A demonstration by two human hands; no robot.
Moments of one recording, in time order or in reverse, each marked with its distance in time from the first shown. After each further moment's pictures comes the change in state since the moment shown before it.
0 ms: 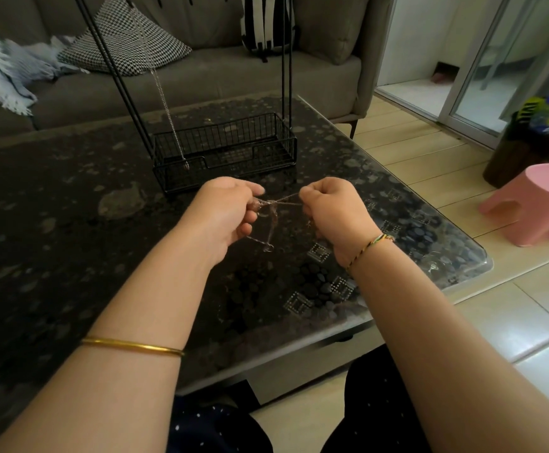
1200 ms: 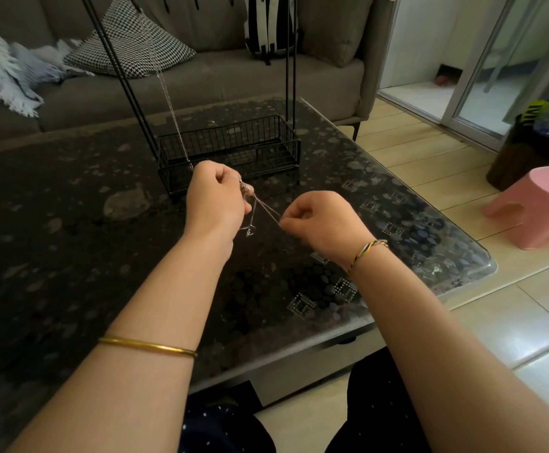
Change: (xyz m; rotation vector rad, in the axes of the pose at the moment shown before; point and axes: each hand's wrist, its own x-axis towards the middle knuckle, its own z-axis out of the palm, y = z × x) left_hand 0.010 -0.005 -0.001 -0.005 0.248 0.246; right_hand -0.002 0.005 0.001 -0.427 -0.194 -0.201
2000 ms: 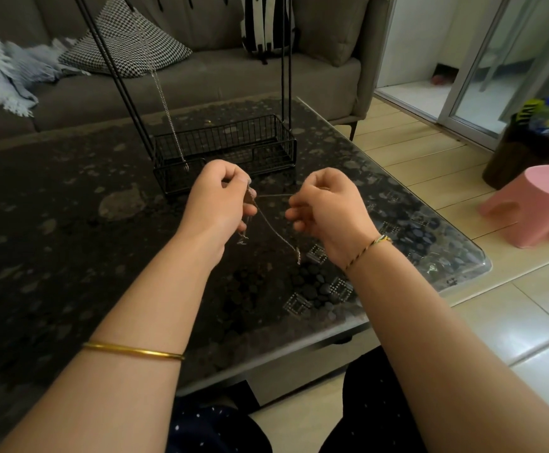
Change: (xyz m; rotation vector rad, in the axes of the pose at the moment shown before) left_hand -0.004 0.001 -0.003 0.069 -0.147 0.028; right_hand -0.003 -0.011 -0.005 0.786 0.168 0.198
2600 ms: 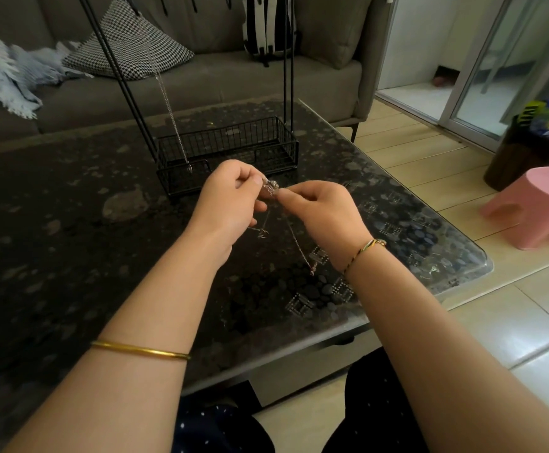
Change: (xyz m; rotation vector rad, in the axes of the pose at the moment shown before) left_hand -0.003 0.003 0.002 0.046 -0.084 0.095; right_hand 0.001 0.005 0.001 -0.422 -0.043 -0.209
